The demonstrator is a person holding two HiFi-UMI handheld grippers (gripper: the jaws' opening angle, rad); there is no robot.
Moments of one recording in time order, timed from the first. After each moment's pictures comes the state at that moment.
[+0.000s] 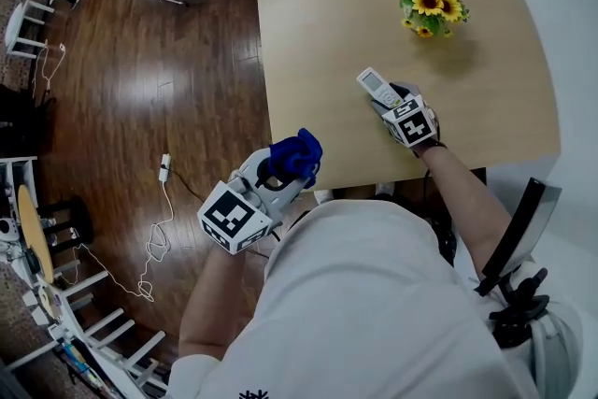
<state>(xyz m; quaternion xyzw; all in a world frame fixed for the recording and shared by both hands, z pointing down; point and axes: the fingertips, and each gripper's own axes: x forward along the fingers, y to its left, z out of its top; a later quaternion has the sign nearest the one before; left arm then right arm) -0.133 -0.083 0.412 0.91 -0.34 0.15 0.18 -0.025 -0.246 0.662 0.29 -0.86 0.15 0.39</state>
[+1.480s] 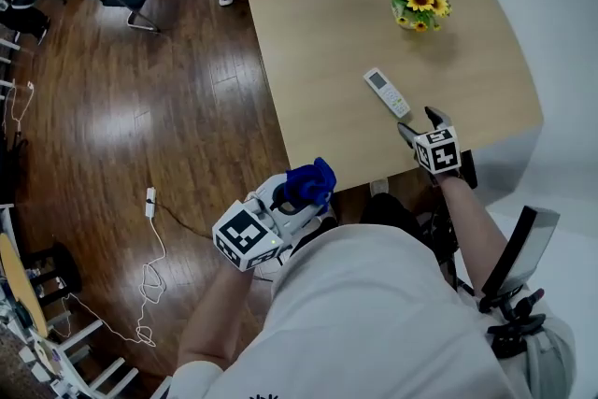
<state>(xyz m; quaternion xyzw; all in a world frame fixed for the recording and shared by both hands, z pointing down) -0.177 -0.013 0.444 0.95 -0.22 0.08 0.21 0.040 -0.172 0.644 0.46 -0.78 0.19 0.38</state>
